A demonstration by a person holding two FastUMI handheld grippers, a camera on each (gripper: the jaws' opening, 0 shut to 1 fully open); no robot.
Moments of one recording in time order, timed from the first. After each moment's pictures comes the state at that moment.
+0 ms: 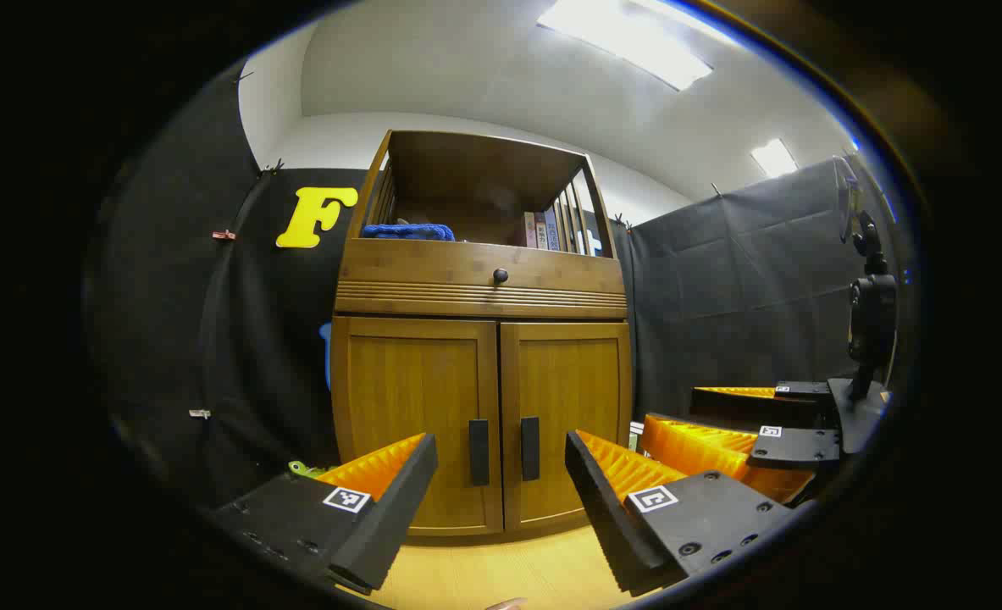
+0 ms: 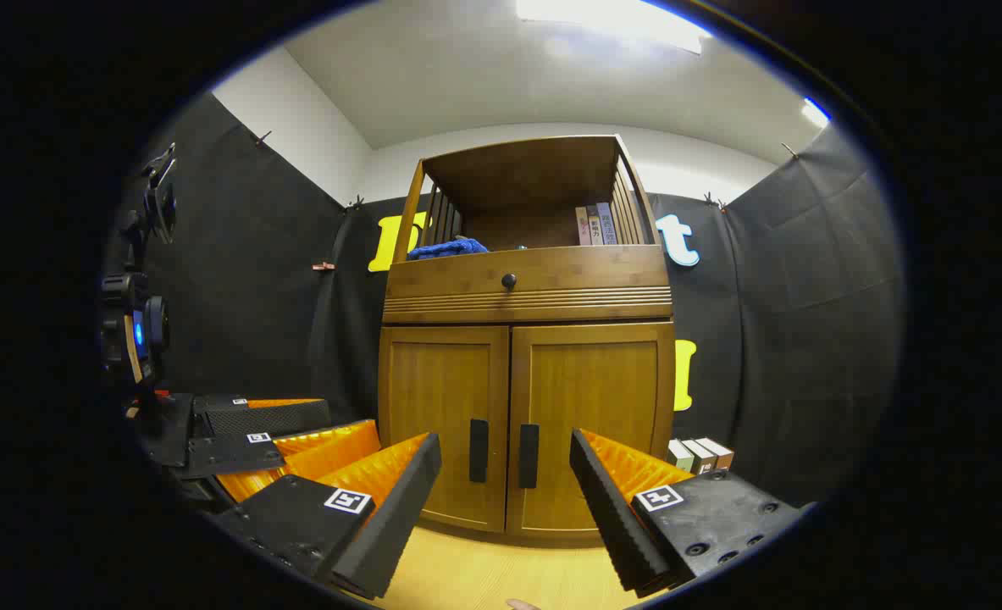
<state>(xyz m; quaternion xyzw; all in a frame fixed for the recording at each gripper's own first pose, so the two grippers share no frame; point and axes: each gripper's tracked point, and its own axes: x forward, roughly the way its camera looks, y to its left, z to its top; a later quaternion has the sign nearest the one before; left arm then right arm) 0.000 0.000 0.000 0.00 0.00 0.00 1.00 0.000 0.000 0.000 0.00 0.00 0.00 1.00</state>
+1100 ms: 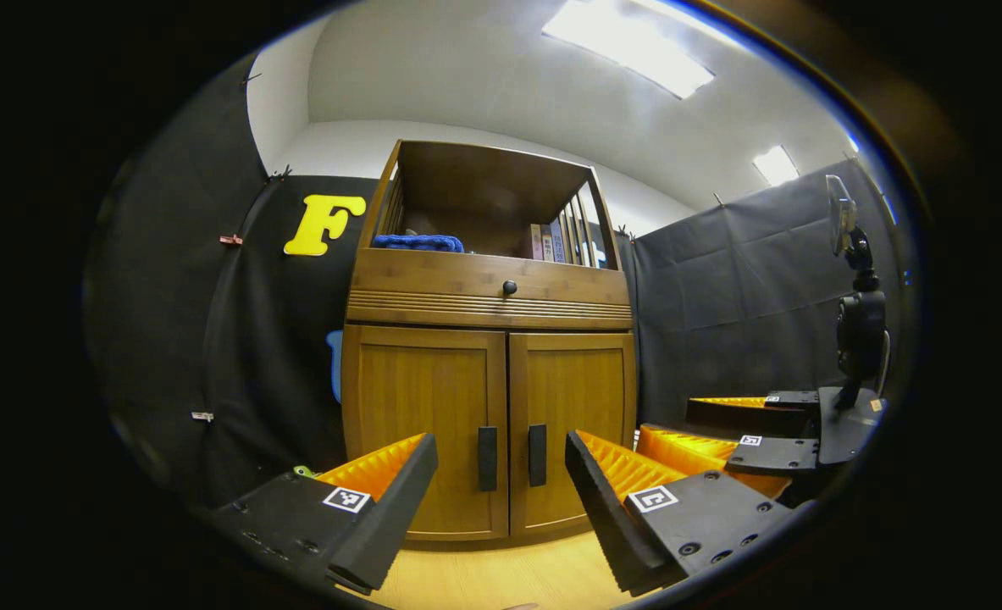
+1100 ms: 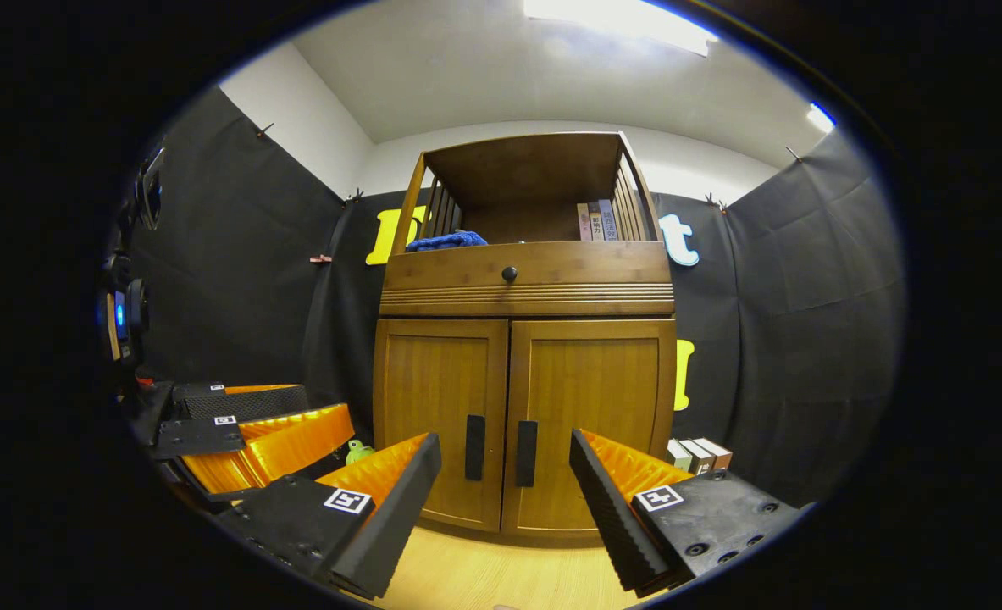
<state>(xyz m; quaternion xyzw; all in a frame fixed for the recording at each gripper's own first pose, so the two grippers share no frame) -0.011 0.009 0.003 0.00 -0.02 0.01 1.00 0.009 0.007 -0.012 0.00 0.01 0.00 1.00</state>
